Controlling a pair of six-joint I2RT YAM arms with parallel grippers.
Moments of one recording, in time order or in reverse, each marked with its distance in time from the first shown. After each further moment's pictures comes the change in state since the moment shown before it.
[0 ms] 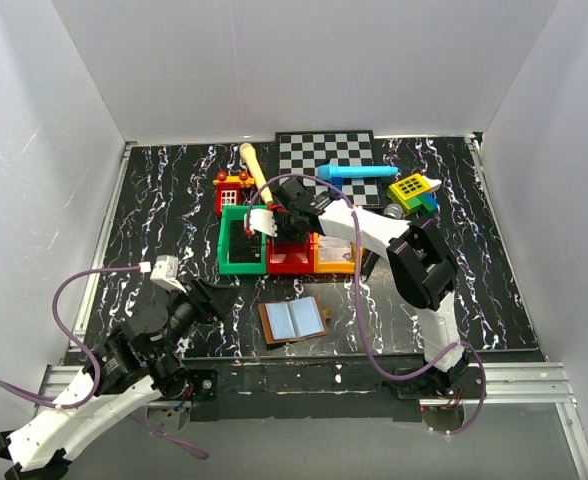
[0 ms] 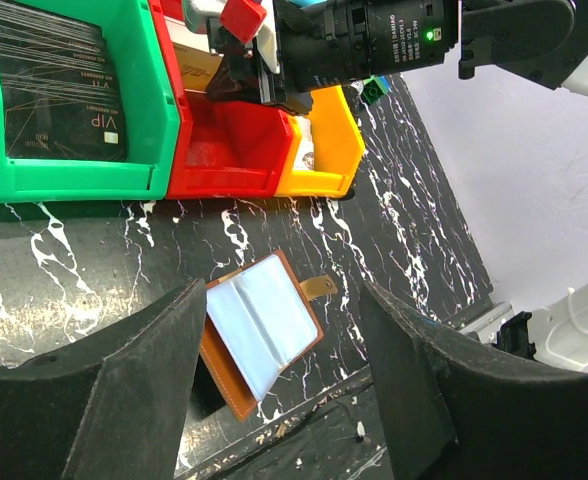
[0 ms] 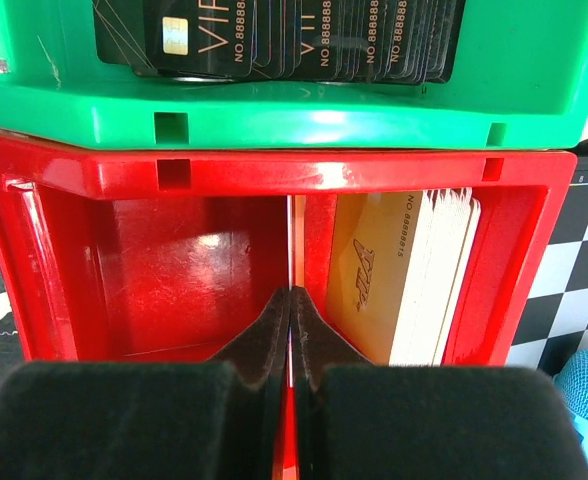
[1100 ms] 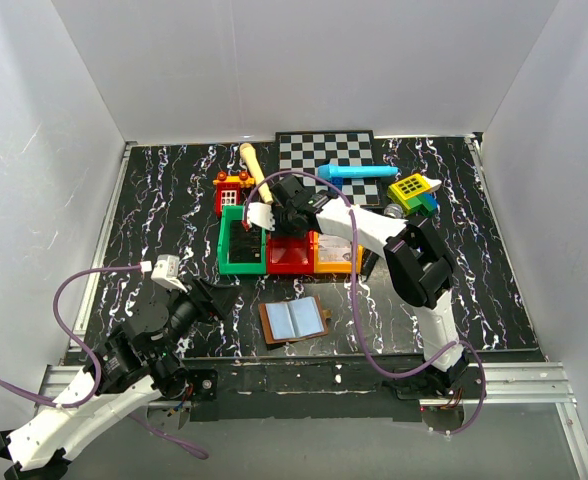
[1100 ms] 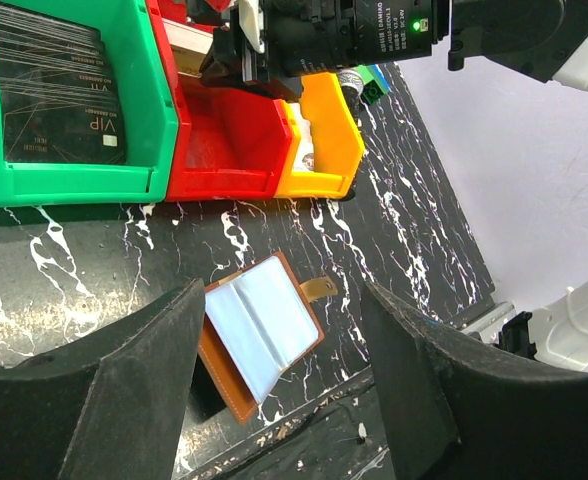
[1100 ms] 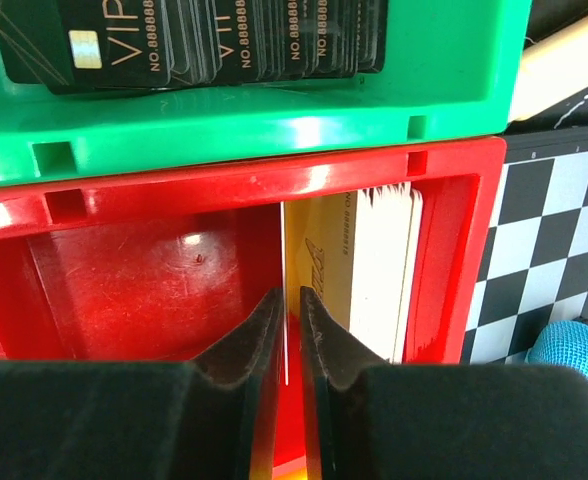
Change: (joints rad) left arm 0.000 0.011 0.000 0.011 0.001 0.008; right arm 0.000 0.026 0.035 0.032 0.071 0.046
